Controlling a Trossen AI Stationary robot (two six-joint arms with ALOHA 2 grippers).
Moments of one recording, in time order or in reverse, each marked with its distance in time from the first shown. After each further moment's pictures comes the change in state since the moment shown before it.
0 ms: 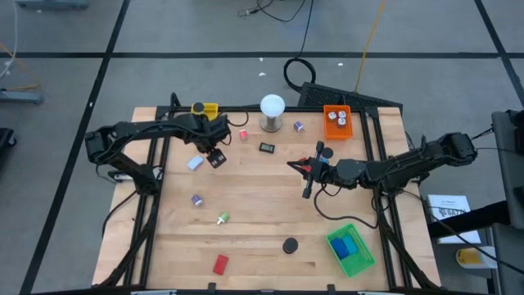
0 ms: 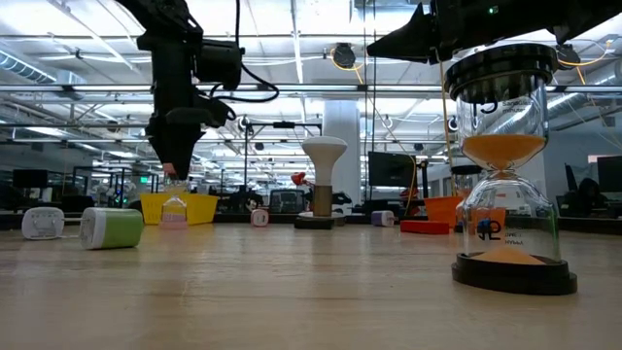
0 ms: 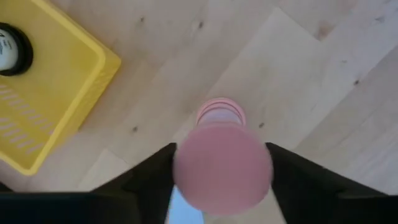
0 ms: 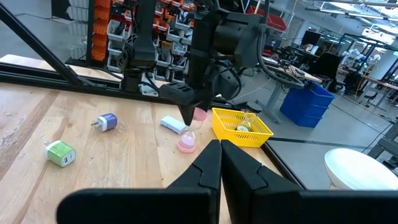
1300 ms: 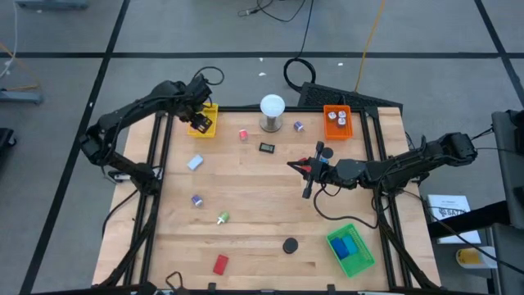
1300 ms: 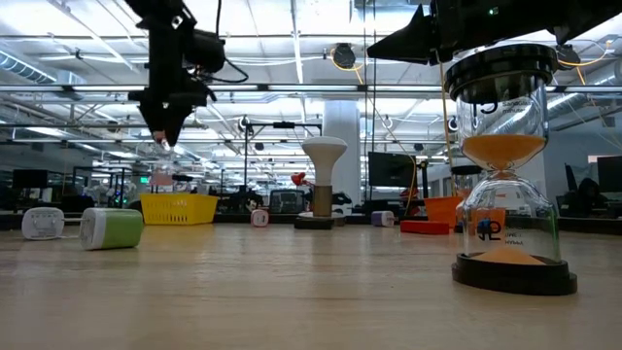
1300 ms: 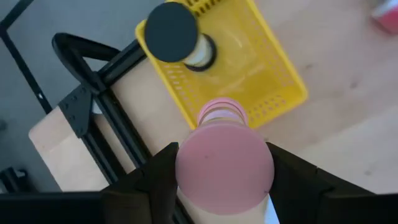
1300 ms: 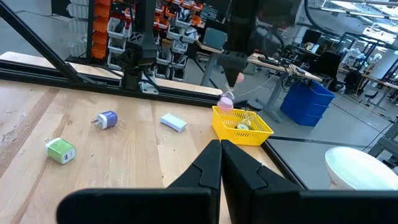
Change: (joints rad) left arm 0.344 -0.034 0.238 -0.211 -0.165 0.046; right arm 0.000 0.000 0.000 -0.009 0.000 0.000
